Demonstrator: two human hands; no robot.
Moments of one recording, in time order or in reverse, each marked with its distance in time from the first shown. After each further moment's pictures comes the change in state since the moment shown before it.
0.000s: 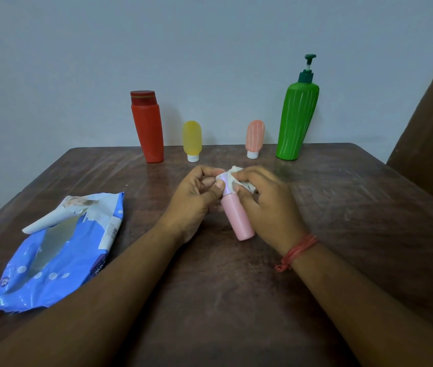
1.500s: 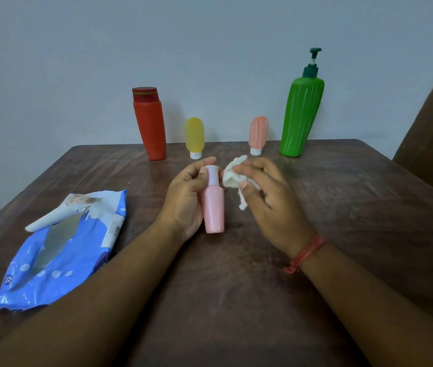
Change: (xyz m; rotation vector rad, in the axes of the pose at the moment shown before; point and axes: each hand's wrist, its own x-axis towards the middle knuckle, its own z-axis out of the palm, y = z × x) left_hand 0.008 -0.001 -0.004 -0.394 0.188 -0.125; right_hand -0.007 -0.006 -0.005 0.140 -0.016 -0.014
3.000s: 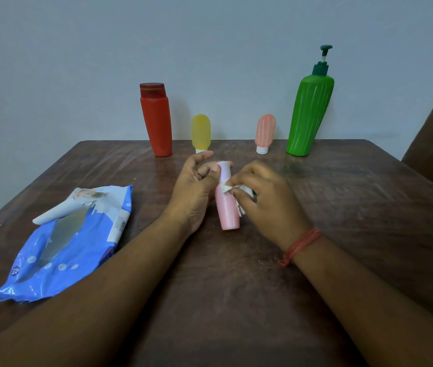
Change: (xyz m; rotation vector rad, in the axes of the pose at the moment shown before) left_hand 0.008 -0.002 -0.004 0.189 -0.012 0.127; right_hand 0.008 0.004 0.011 -0.189 -0.114 -0.100
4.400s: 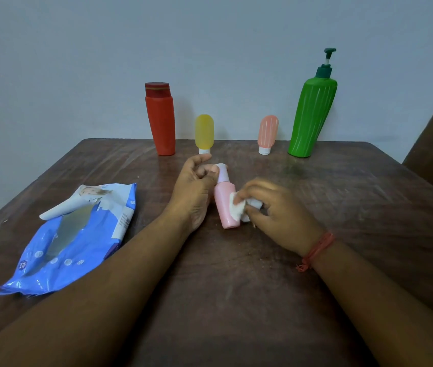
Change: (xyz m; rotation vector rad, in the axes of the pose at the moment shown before) left_hand 0.003 0.000 -0.002 0.009 0.124 -0.046; right_hand -0.012 0.012 -0.014 0.115 -0.227 -0.039
